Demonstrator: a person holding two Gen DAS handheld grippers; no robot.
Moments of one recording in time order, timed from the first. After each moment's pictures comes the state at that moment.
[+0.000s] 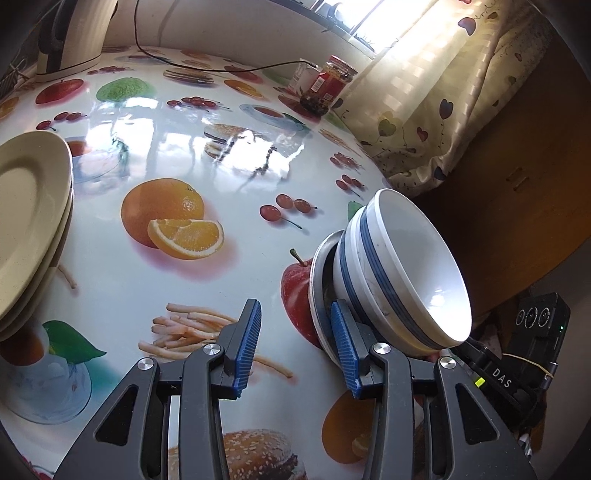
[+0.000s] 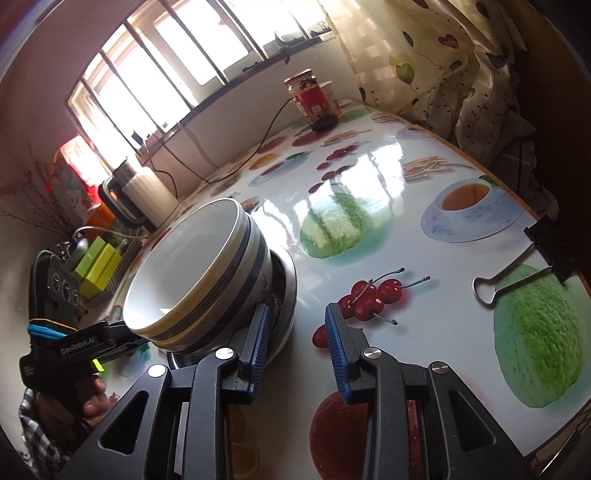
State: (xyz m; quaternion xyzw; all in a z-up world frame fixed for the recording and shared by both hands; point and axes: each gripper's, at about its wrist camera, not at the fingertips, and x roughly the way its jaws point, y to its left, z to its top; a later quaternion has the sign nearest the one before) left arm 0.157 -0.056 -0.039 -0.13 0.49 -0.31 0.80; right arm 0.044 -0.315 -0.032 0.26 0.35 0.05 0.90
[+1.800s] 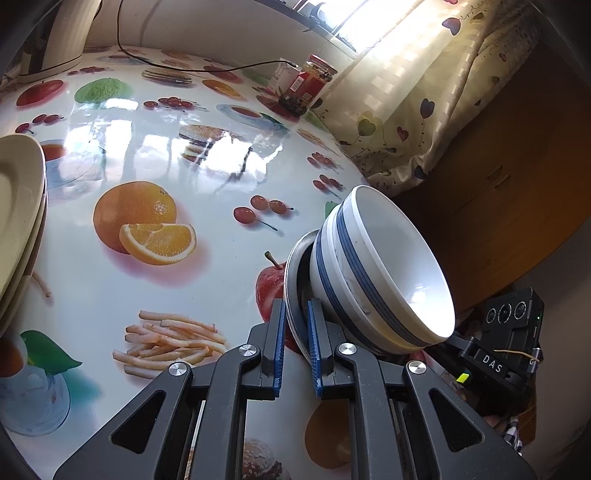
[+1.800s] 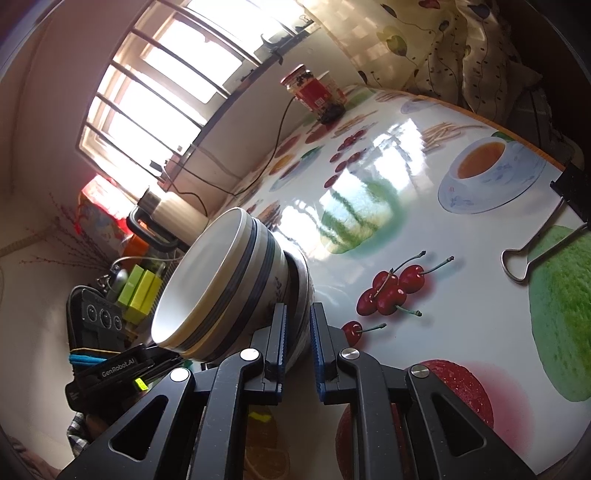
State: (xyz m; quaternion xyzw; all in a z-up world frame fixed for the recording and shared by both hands) left arm 0.158 -0.061 -0.036 -0.14 0.48 -0.34 0.79; right arm 0.046 -0.333 -0.045 0.35 0.33 0.10 0.87
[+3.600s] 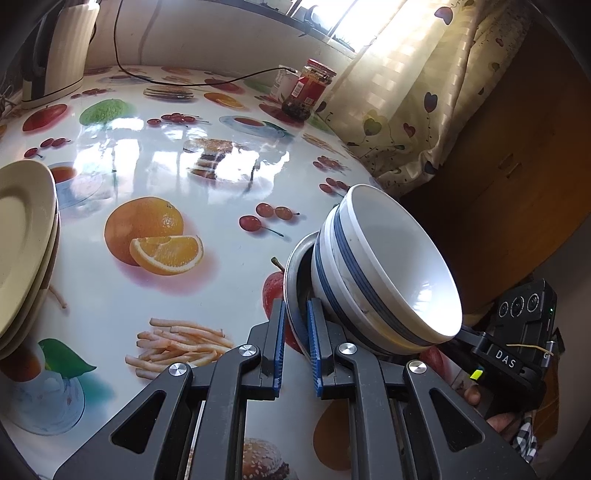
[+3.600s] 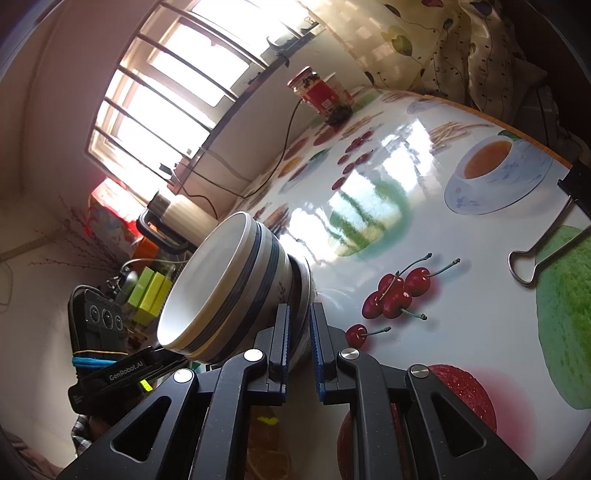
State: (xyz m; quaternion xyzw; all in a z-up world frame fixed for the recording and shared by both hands) left arm 0.151 -0.069 -0.028 -0.10 0.47 -0.32 0.82; right arm 0.047 -0.335 -0.048 0.36 0.32 0.12 0.87
